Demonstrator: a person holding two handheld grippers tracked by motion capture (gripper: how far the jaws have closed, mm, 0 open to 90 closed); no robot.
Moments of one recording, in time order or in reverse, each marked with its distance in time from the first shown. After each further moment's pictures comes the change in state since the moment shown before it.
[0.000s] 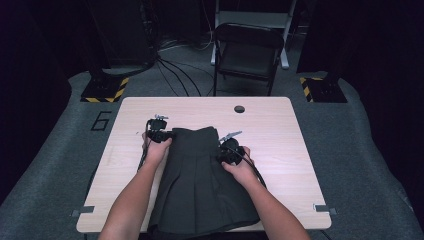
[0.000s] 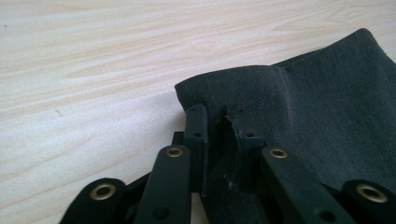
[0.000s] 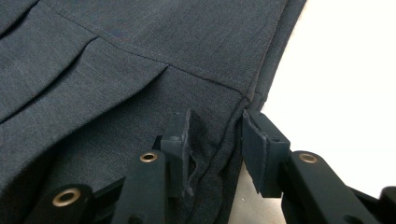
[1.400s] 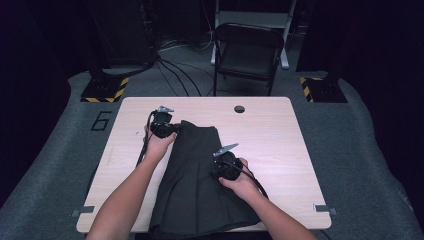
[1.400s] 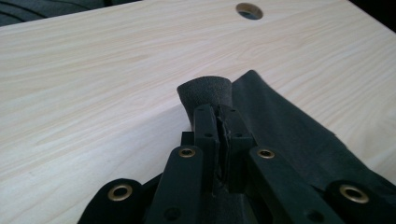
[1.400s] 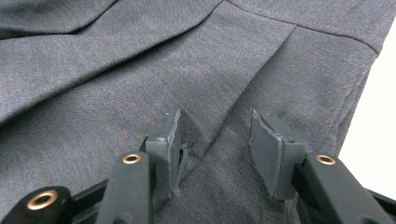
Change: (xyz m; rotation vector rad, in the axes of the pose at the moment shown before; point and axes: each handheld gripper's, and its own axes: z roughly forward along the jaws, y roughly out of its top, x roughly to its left) left arm -0.044 0.030 -0.048 -0.095 -0.142 0.131; right arm 0.039 -0.026 -0.021 0.019 0.112 -0.109
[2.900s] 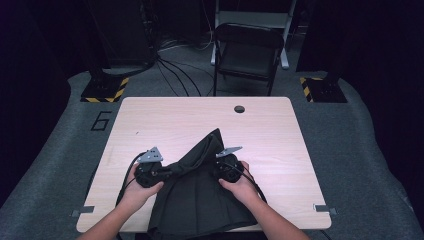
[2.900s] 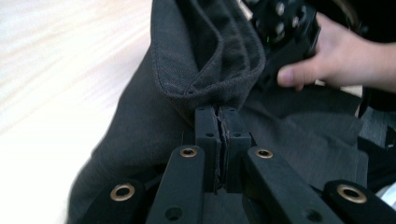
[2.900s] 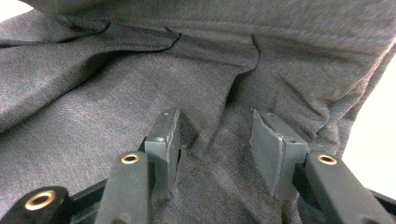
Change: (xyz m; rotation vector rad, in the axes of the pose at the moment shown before) left arm -0.061 -0.101 -0.099 0.028 -0.312 0.203; right arm -0.001 -0.011 0.002 -0.068 -0.001 0.064
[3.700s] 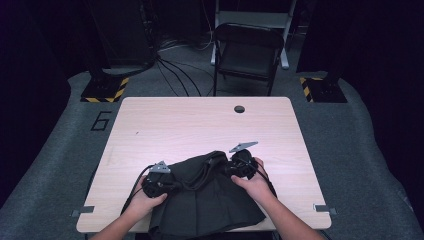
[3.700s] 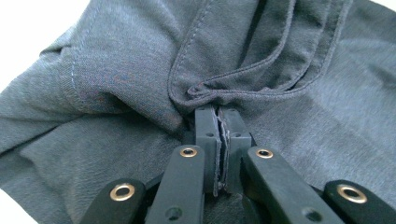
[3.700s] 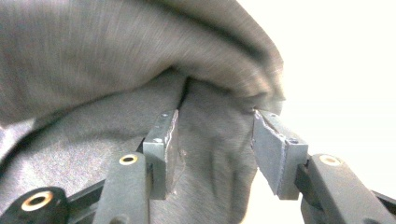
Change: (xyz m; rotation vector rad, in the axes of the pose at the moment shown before) left arm 0.011 -0.046 0.044 0.167 -0.016 -0.089; right arm -0.019 0.002 -0.053 -0.006 0.018 0.019
